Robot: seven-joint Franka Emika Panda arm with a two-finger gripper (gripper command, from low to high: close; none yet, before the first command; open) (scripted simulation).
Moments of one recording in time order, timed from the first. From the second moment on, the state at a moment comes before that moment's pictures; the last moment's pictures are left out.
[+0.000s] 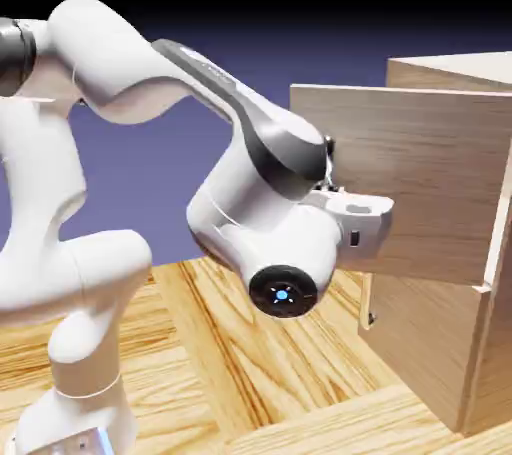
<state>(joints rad) 1.77 0.35 -2.81 -2.48 1.38 1.11 -1.43</state>
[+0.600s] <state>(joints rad) 1.76 -0.23 -2.82 -1.83 0.96 0.79 -1.48</state>
